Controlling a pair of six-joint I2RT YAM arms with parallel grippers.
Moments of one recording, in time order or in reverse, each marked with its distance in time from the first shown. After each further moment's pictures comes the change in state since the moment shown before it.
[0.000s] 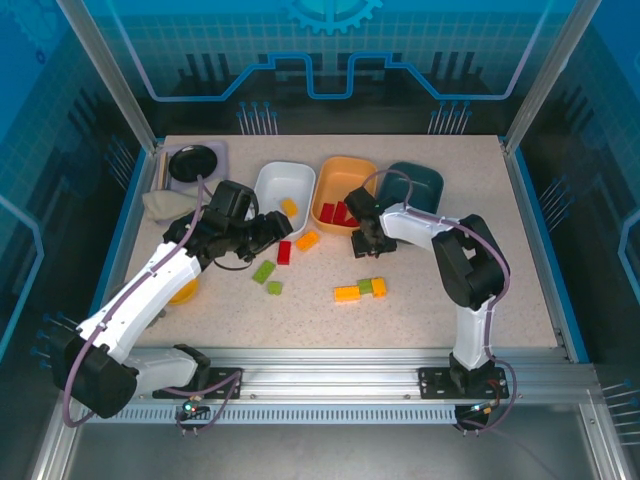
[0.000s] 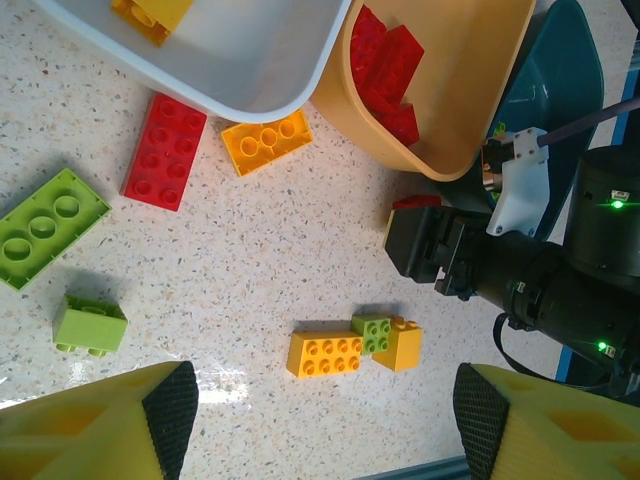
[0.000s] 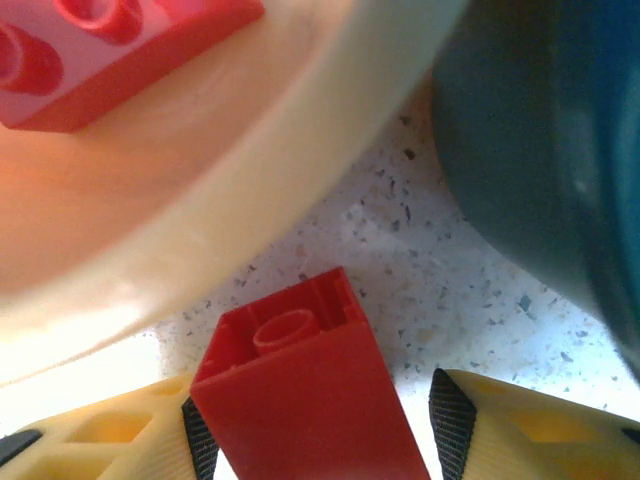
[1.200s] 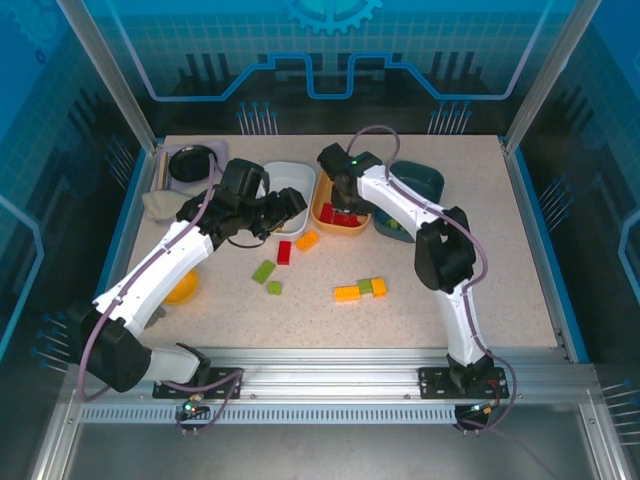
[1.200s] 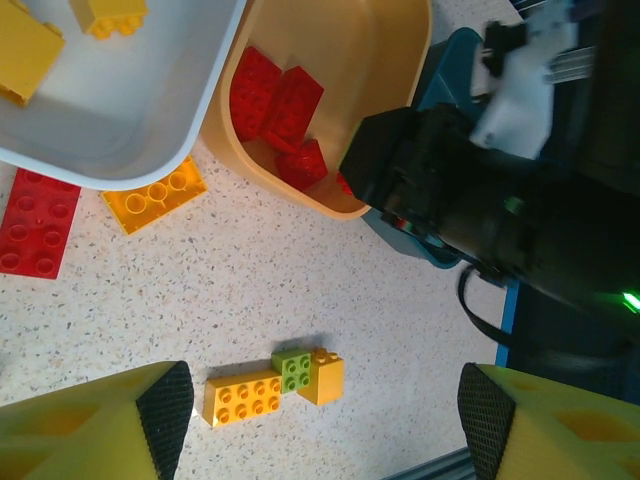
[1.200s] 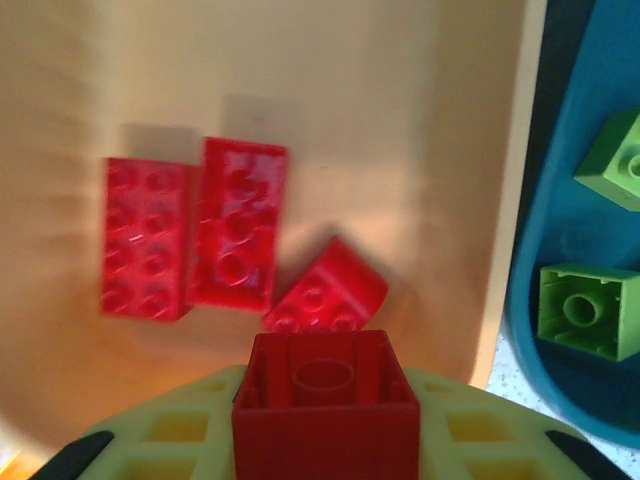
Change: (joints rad) left arm -0.001 0.146 0.147 0.100 0.056 -0.006; right arm 0.029 0.268 0.699 -0.404 0.066 0.336
